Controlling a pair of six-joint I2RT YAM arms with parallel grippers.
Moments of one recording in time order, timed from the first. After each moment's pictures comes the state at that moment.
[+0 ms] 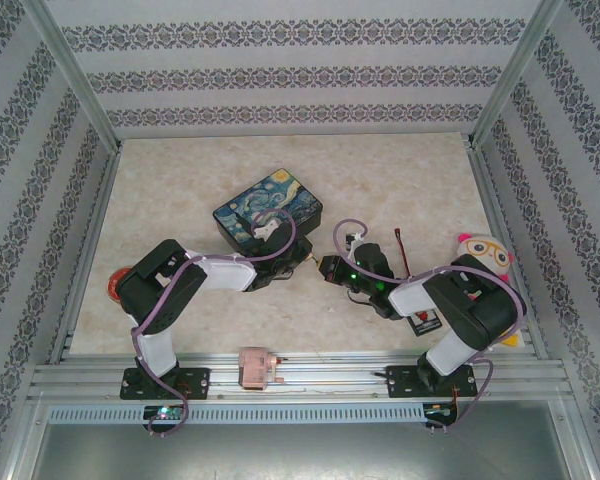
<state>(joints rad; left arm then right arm) -0.75 1.84 0.89 0.26 -0.15 -1.35 0.58 1.62 0.36 0.76 -0.25 0.92</state>
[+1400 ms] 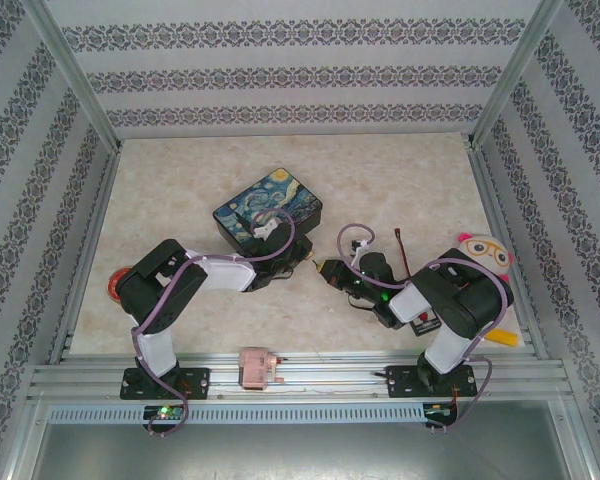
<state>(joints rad) -0.74 1.84 0.88 0.30 -0.14 -1.36 0.58 1.70 0.28 1.01 -0.27 1.07</state>
